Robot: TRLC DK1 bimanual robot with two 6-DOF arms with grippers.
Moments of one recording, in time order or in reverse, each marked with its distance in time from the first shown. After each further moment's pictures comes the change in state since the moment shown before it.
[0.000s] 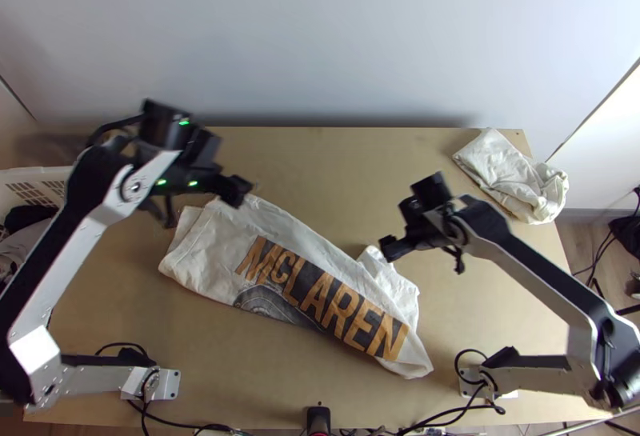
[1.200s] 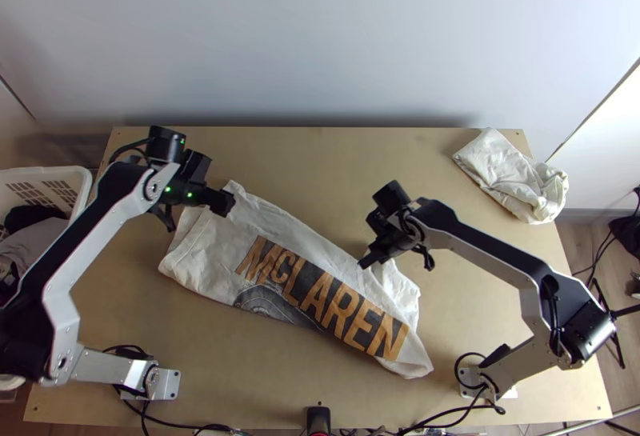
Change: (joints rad) left arm 0.191 0.095 -0.320 0.238 0.042 0.082; right arm 0.082 0.224 0.029 0.069 -0.024 -0.096
